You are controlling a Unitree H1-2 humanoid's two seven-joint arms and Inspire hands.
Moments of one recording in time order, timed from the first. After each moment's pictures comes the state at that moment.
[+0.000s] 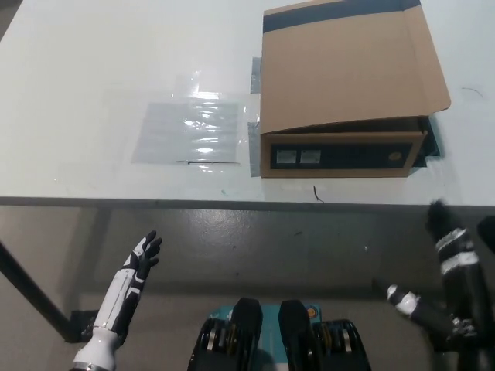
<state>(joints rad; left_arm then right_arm) -0.09 0.17 -0.04 0.29 0.07 -0.38 -0.03 0.02 -0.05 -0.03 -0.15 0.03 -0.38 0.03</state>
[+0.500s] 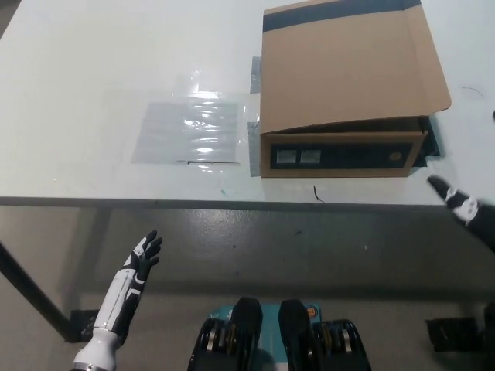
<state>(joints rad) -0.09 0.17 -0.04 0.30 0.08 -0.40 -0.03 -0.24 -0.07 -0.15 -0.22 0.22 -0.26 0.00</state>
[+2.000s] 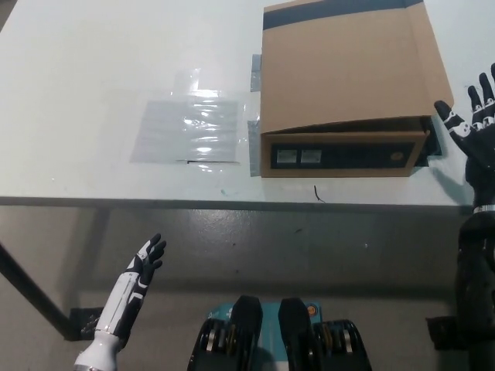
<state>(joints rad) -0.09 0.17 -0.04 0.31 0.08 -0.42 -0.05 -0.56 -0.08 -0.30 0.41 0.46 -0.28 0.05</state>
